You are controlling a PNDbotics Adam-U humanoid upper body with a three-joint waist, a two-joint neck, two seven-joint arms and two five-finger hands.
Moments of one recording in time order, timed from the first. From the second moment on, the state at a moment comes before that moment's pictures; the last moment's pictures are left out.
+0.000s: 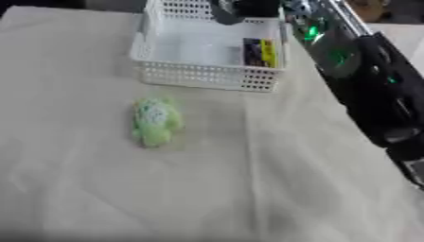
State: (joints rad) left arm -0.32 0.15 0.11 -1.98 -0.39 -0.29 0.71; right arm -1.06 -0.45 0.29 -1.25 0.76 0.36 0.19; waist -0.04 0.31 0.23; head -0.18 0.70
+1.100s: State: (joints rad) left arm -0.38 0.15 0.09 -1.98 -0.37 -0.30 0.68; right arm -1.14 -0.47 0.20 -0.99 0.69 0.19 0.18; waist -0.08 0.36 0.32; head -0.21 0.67
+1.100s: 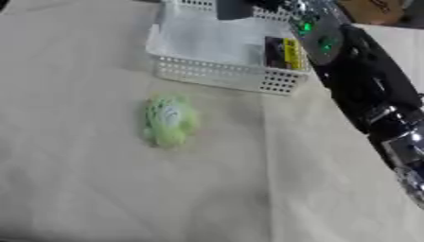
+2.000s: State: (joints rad) left arm -0.37 0.15 0.09 -1.98 -0.37 -0.30 0.68; right arm -1.14 -0.48 0.19 -0.99 0.68 0.18 0.21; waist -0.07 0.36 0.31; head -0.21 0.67
